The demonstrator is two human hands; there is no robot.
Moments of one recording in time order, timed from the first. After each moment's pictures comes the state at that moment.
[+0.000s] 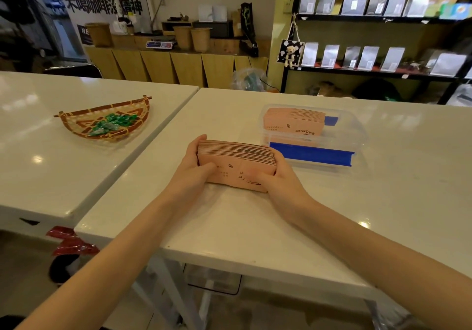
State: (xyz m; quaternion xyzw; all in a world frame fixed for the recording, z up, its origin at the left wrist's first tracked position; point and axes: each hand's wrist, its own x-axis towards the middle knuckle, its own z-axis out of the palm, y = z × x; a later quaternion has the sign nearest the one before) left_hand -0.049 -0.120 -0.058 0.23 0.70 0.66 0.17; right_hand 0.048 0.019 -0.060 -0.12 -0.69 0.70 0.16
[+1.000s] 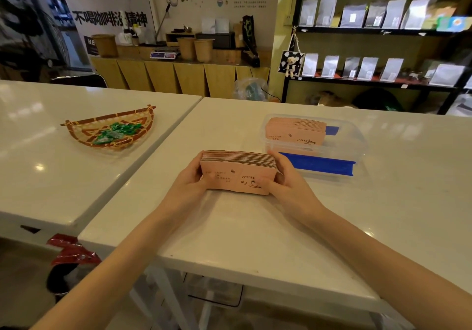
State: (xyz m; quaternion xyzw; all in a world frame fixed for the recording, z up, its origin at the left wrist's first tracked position) left_hand -0.045 -0.137 -0.058 0.32 0.71 0.61 0.13; right_hand 0.050 0.037 -0.062 -0.10 -0.75 0.63 0.14
